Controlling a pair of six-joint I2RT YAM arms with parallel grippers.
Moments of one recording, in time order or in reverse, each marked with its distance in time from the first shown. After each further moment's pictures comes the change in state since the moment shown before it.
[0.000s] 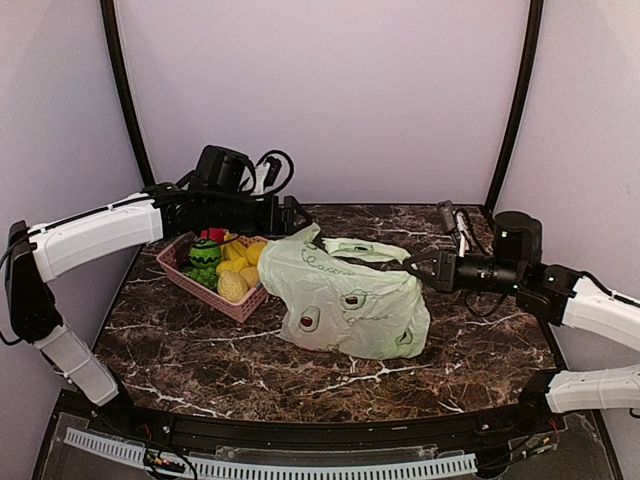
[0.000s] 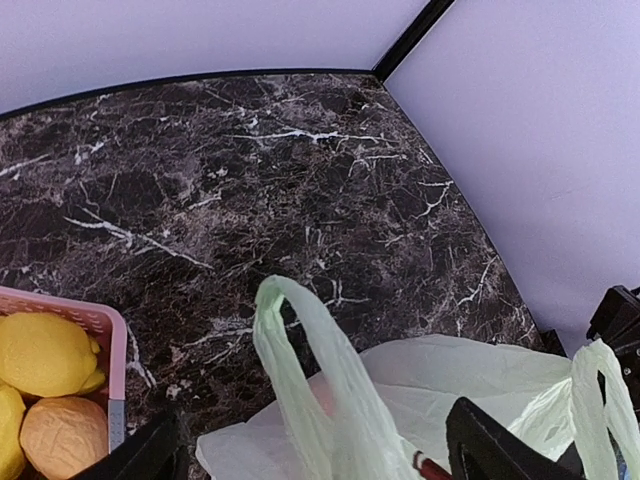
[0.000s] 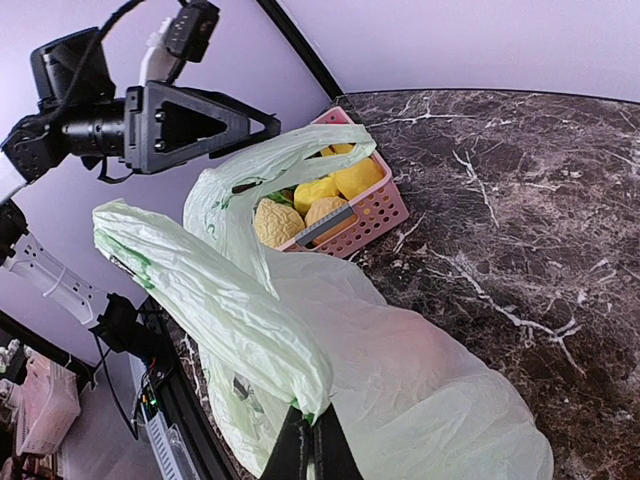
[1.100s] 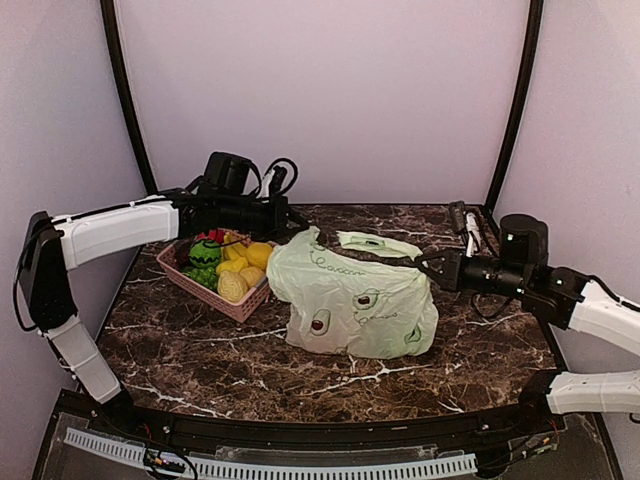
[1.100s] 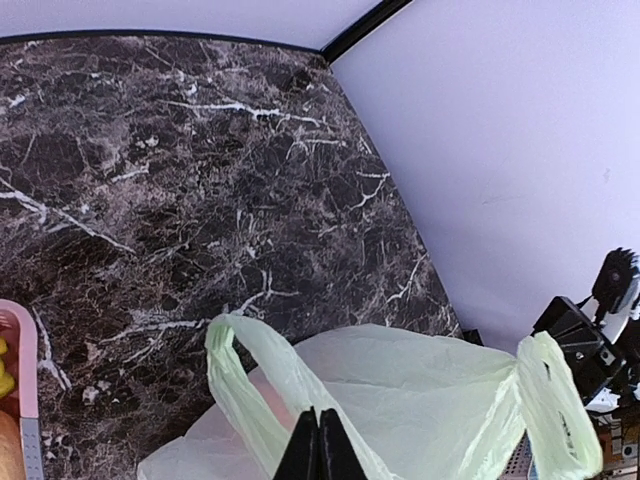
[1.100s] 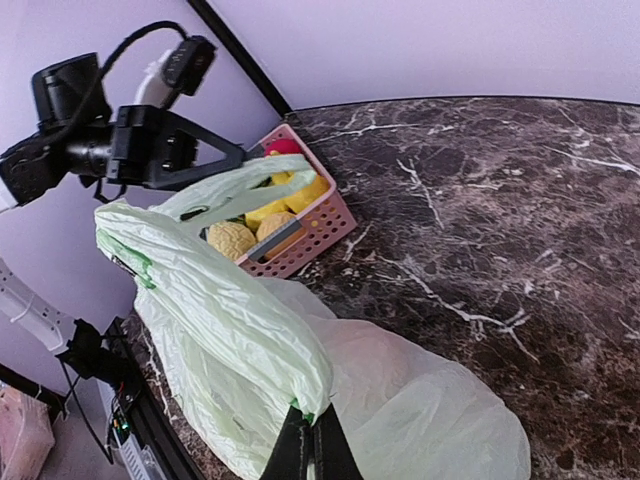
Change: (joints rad) left arm 0.077 0.136 0.008 0.121 0.278 -0.168; right arm 0.000 -0.048 -0.006 -0.057 0.122 0.003
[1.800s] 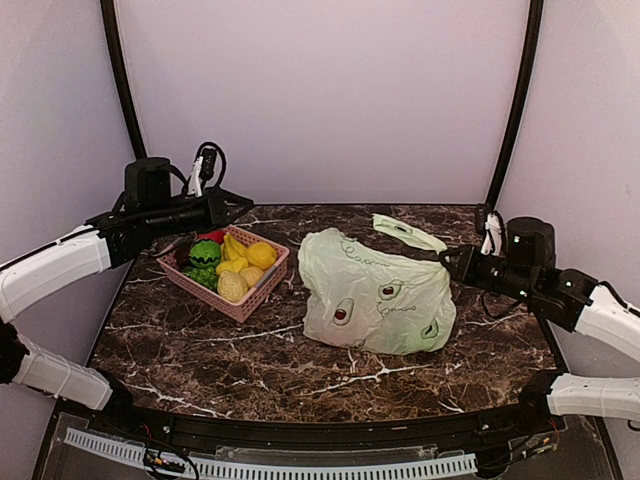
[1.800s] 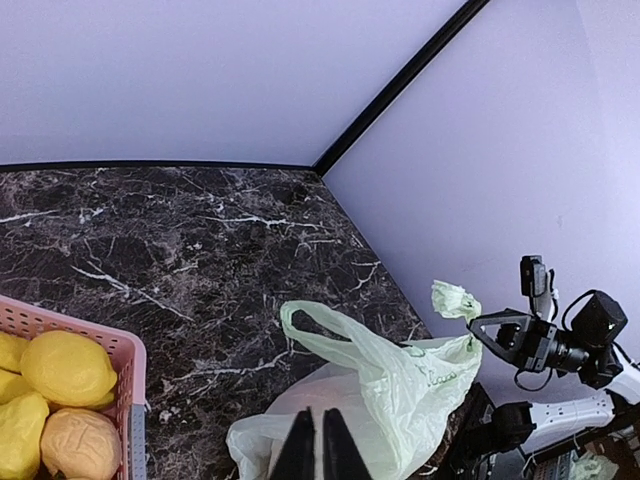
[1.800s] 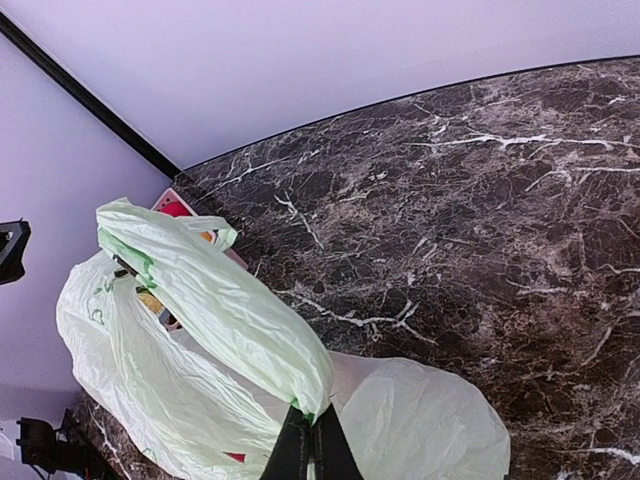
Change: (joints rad) left arm 0.145 -0.452 -0.355 0.201 -0.030 0.042; right arm -0.042 -0.061 -0.001 -0.131 0.312 0.138
